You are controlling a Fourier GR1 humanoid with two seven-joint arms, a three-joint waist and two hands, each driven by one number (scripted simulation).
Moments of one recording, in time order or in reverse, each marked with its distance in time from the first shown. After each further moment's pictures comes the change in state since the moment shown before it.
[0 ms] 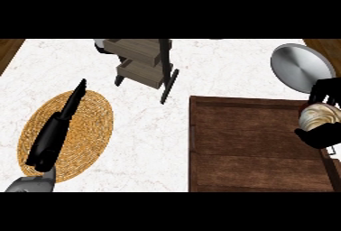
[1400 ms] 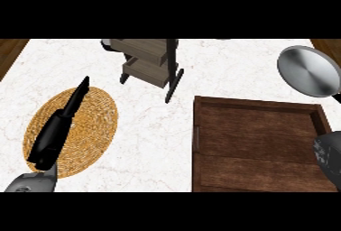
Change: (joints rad) left arm -0.024 -0.013 0.004 0.000 0.002 -0.029 -0.003; right arm -1.311 0.177 -0.188 0.526 -0.182 0.033 0.474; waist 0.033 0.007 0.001
